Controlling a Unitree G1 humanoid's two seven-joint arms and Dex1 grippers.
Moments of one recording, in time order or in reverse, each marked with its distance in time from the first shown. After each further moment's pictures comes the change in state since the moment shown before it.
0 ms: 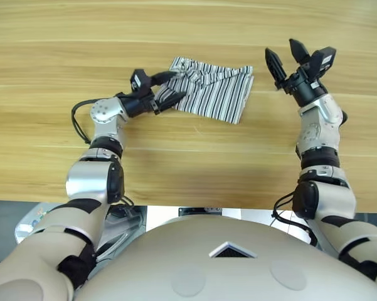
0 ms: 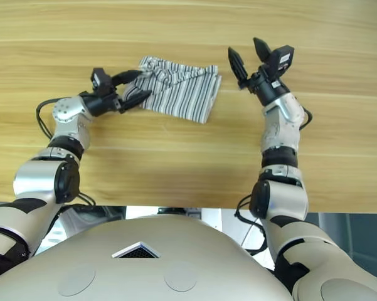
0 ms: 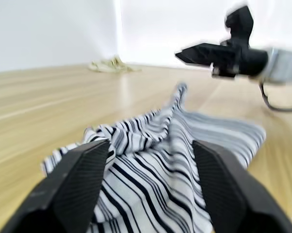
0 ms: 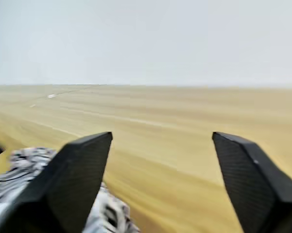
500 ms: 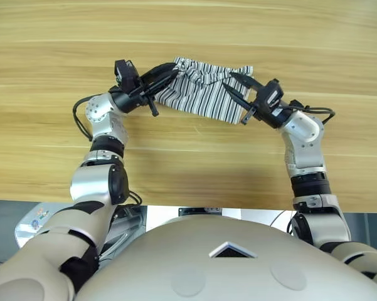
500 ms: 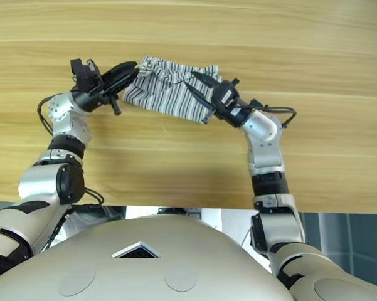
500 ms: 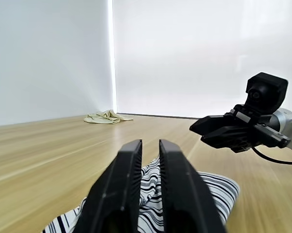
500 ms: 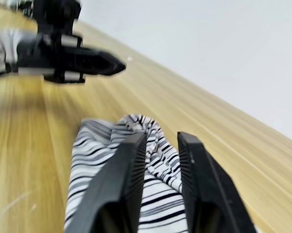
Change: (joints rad) left arm 0.043 -0.037 0.066 -0.158 -0.071 -0.025 -0.161; right arm 0.185 -0.044 0.297 -0.303 -0.298 -0.108 -0.045
